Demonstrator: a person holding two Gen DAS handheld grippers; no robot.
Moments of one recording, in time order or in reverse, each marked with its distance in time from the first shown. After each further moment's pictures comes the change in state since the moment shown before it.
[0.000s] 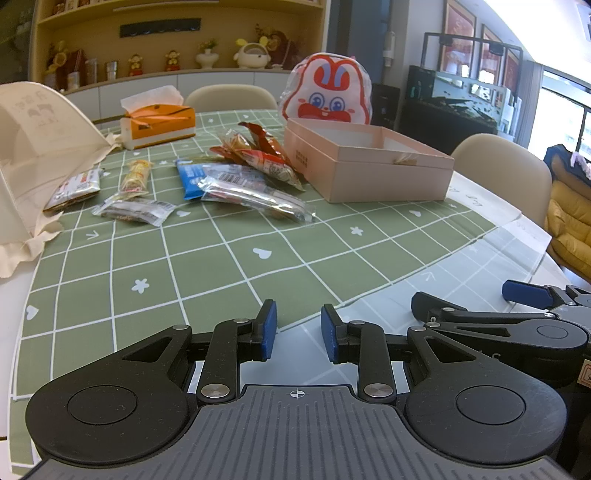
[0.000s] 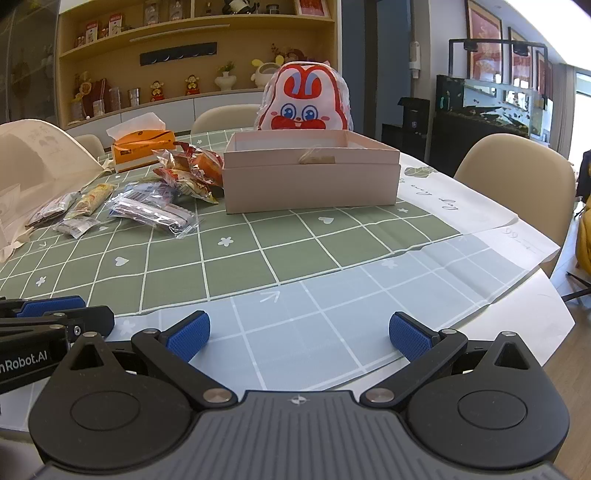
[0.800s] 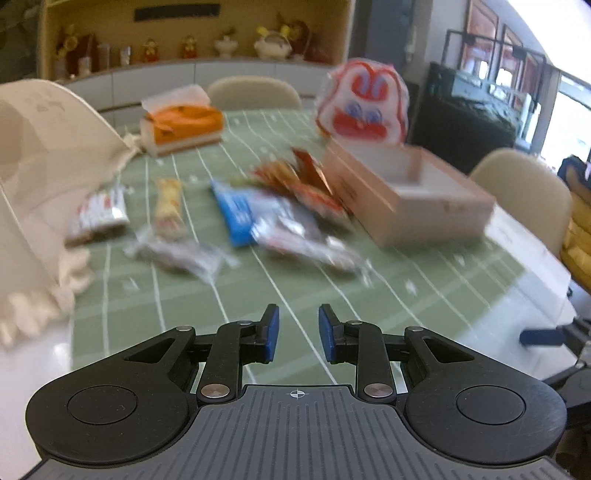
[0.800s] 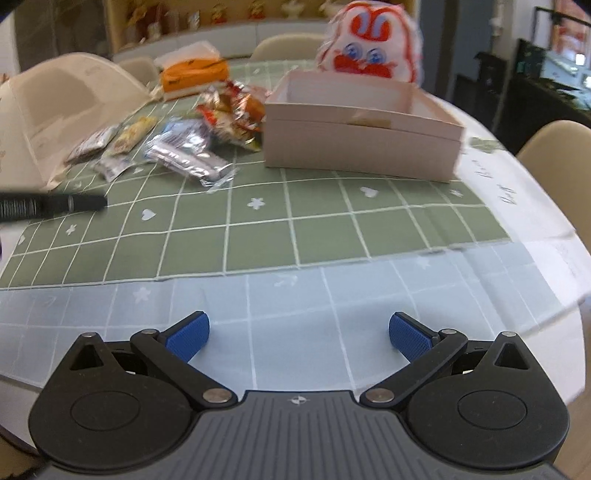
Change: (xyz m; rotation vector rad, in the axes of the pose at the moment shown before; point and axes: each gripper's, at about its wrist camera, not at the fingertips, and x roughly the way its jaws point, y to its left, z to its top) left arm 0.012 0.056 0.066 -0.057 0.049 0.011; right arm 0.029 -0.009 0.047 -0.168 0.295 0.182
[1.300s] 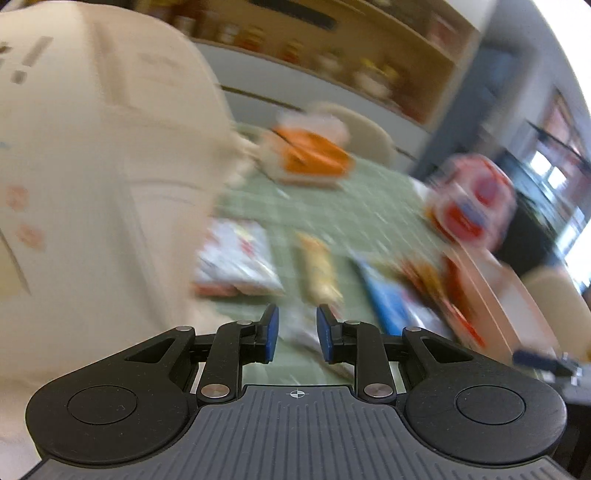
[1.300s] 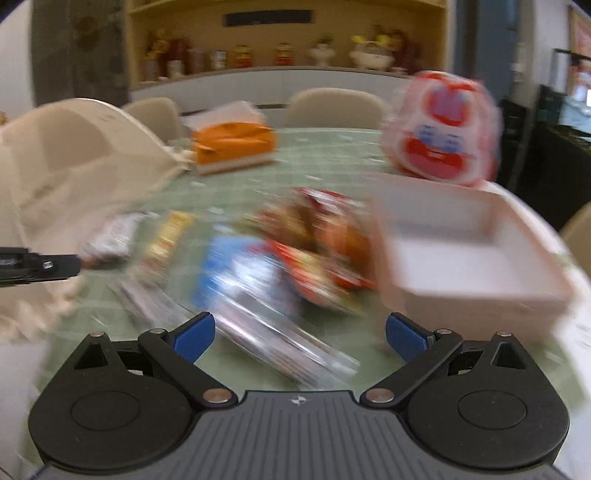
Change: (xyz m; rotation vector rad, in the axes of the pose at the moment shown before) left arm 0.014 0.173 0.047 -0.368 -0.068 0.051; right arm 0.059 0.111 0.133 -0.044 -0.158 0.113
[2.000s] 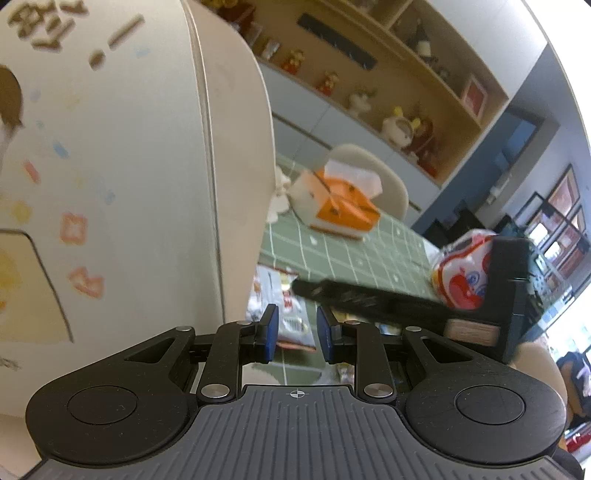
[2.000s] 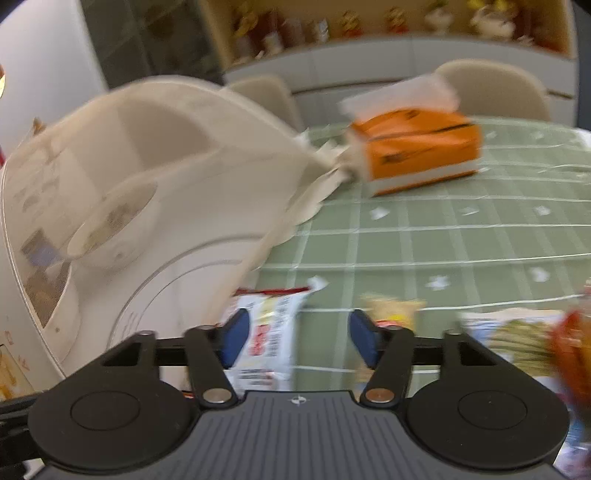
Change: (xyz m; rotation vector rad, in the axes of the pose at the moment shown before) left arm -0.005 0.054 0.024 -0.182 -0.085 -0.068; right arm 0.155 0.122 0.082 -0.018 0.134 0.307
